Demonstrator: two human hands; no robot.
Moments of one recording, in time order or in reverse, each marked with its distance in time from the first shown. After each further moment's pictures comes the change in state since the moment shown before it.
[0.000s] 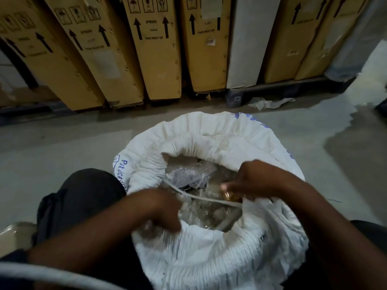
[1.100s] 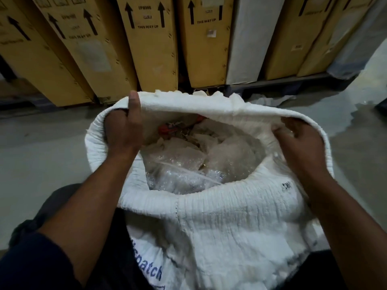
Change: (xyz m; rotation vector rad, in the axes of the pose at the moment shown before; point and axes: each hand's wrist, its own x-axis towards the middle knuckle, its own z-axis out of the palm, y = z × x) left_hand 0.062 -0.106 -0.102 -1.259 1.690 -0.100; right_hand 0.063 0.062 -0.041 0.611 1.037 0.123
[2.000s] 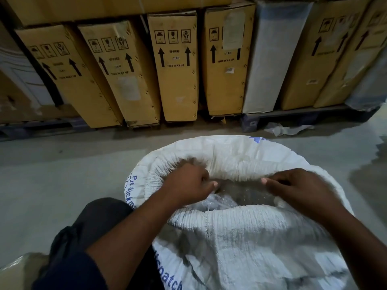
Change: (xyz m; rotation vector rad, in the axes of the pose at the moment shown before) left_hand -0.060 -0.002 0.017 0.638 -0.814 0.399; right_hand -0.025 -0.022 -0.010 -0.356 -0.480 -0.234
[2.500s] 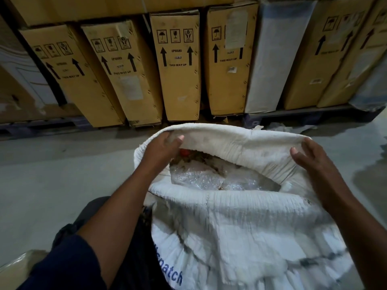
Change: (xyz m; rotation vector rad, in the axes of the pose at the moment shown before) left_hand 0.029 -0.064 -0.043 -0.643 0.330 -0.314; right_hand 0.023 0.023 -0.011 0.645 0.240 0.214
